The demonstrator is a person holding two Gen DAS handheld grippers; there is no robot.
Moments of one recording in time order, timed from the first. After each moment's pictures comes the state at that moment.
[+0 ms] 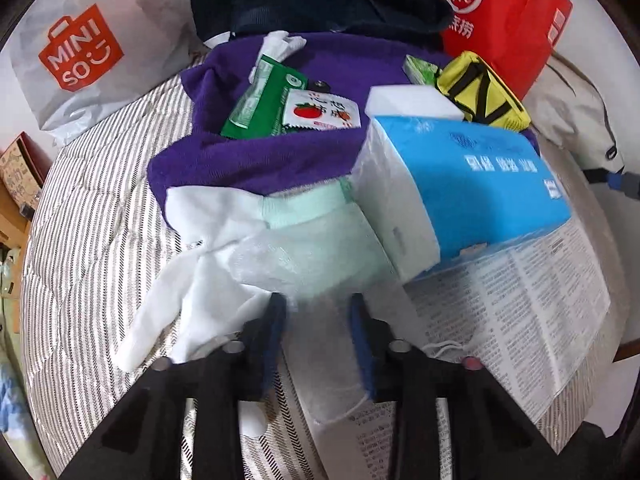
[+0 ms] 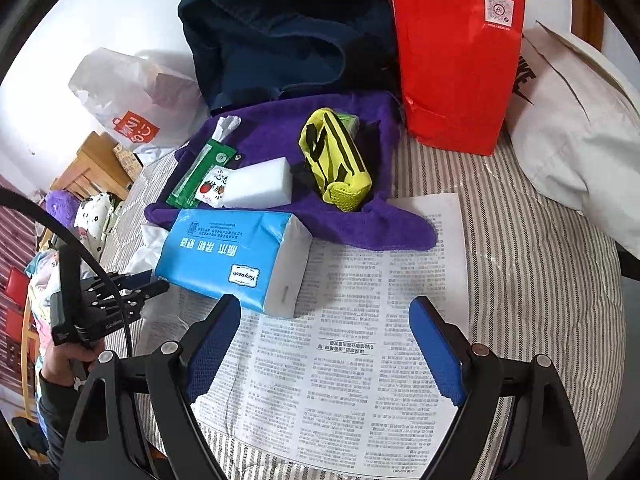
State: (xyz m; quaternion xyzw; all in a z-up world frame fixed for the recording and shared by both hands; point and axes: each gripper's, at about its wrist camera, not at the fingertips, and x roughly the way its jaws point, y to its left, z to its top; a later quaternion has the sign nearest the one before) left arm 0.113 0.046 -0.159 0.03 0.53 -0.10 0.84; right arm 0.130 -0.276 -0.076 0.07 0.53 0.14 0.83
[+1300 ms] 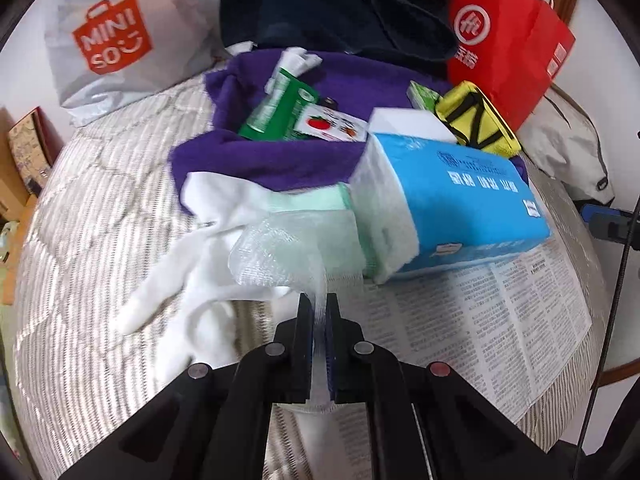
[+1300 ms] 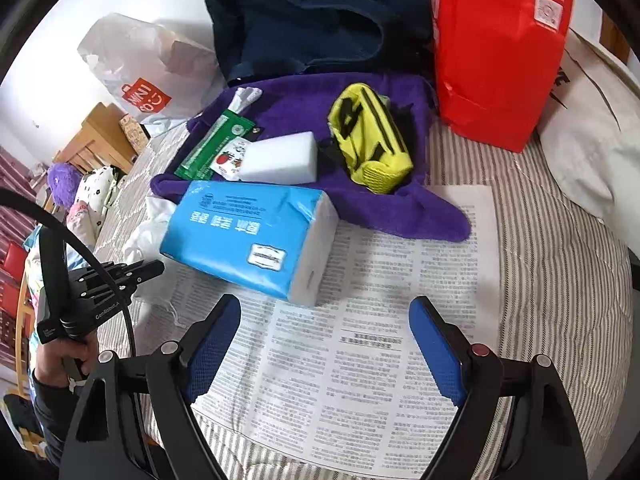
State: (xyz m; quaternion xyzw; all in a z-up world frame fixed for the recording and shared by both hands) left arm 0.090 0.058 -0.146 -0.03 0.50 -0.09 0.86; right arm 0.131 -0.244 -0.086 0.04 0.55 0.16 0.82
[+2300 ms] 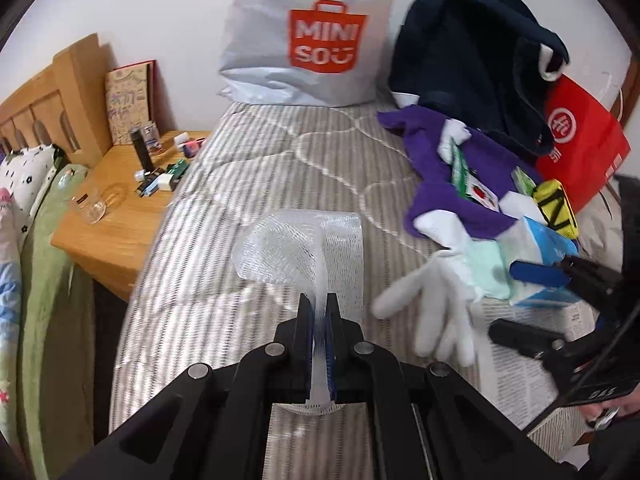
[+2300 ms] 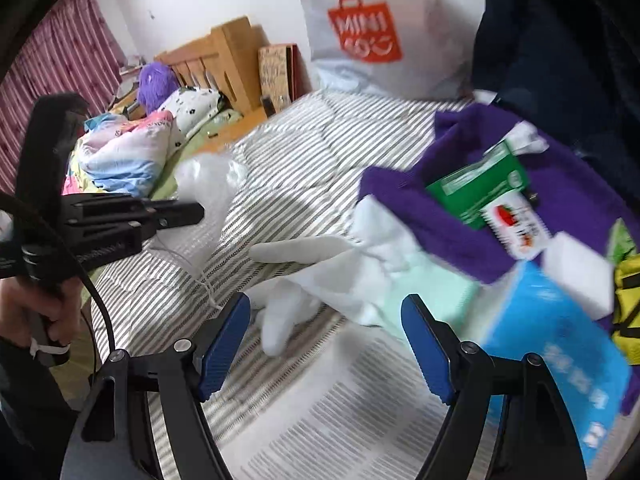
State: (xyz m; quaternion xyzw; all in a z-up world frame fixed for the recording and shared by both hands) left arm 0.057 0.223 -0.127 -0.11 0.46 0.02 0.88; right arm 0.132 0.014 -0.119 -0.10 0.48 0.36 0.79
